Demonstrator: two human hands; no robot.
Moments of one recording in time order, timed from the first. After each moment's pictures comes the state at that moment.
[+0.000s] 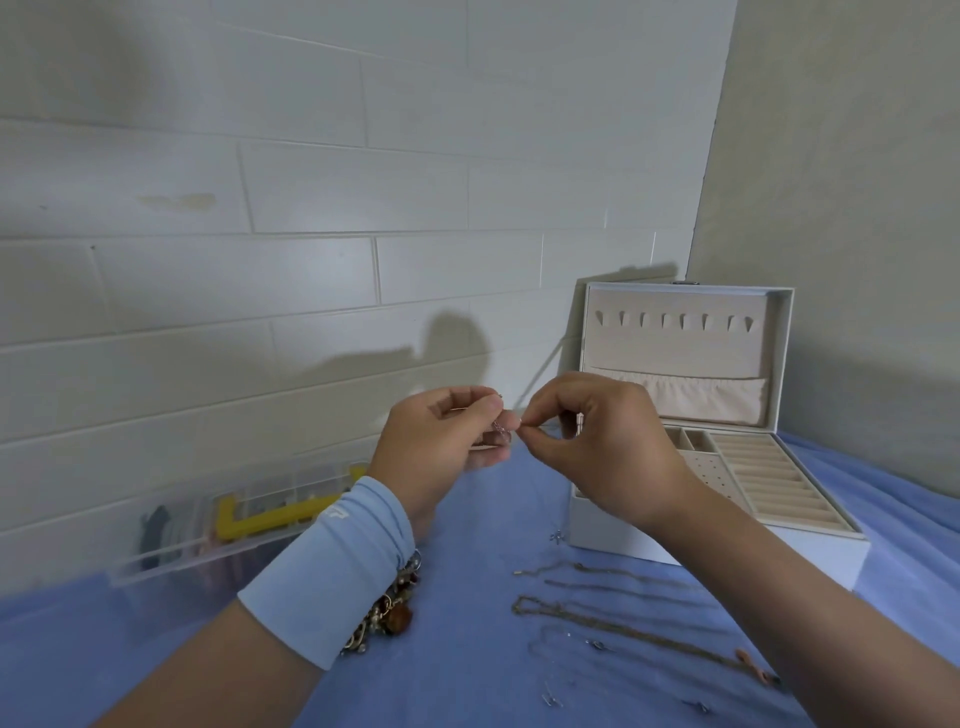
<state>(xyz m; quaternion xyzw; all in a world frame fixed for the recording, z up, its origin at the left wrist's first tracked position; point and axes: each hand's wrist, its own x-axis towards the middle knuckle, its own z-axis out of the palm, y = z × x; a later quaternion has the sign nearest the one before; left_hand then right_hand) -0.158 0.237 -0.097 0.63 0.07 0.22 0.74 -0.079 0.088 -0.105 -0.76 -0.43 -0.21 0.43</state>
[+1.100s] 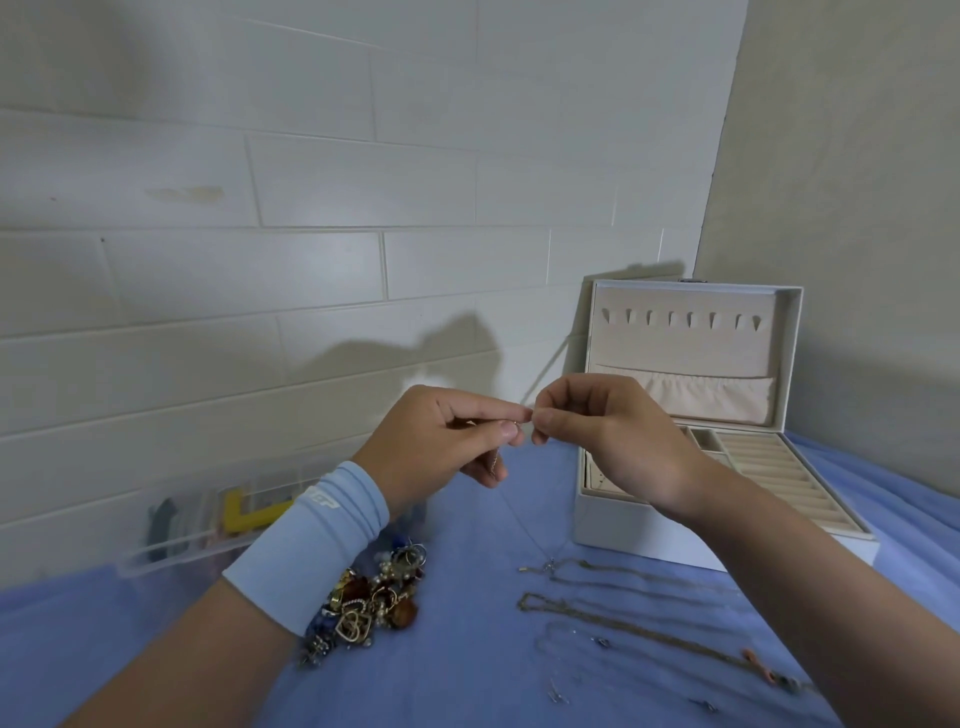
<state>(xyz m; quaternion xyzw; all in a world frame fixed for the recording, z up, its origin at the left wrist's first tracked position) -0.163 0.264 -0.098 0.80 -0.06 0.17 0.58 -0.077 0.083 -0.093 -0.73 -0.39 0.04 0.56</state>
